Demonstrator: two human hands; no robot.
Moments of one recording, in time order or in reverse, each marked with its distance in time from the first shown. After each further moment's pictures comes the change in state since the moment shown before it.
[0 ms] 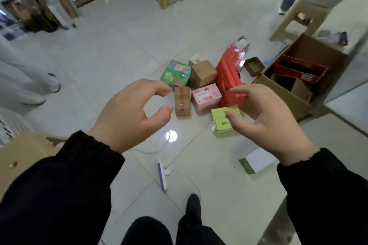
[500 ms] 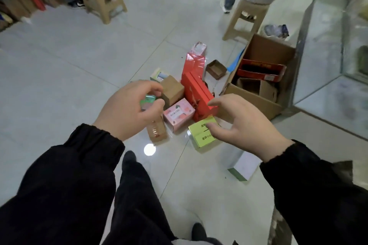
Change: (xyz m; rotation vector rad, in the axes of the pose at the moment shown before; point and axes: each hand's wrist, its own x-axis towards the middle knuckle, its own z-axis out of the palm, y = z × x) left_hand 0.241 -0.065 0.075 -0.125 -0.231 0.151; right_hand 0.140 0.075 0.008 -0.147 -0.074 0.268
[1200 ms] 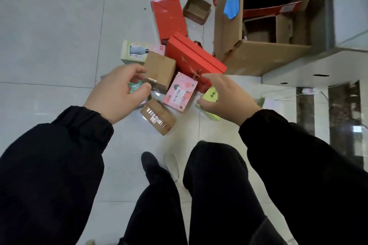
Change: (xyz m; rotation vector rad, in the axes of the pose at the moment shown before) left_hand 0.321 -0.237 0.048 0.001 -0.545 -0.020; right_hand 0.292 0.086 0.159 0.166 -0.032 0.612
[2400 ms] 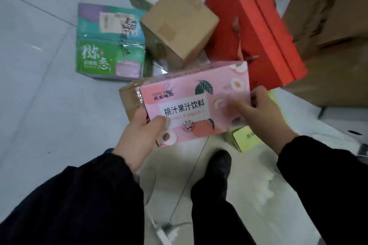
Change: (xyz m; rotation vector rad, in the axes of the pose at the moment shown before) left_hand 0.102 -0.234 0.376 -1.013 0.135 -0.740; right_hand 0.226 0.225 0.274 0.261 -0.042 0.247
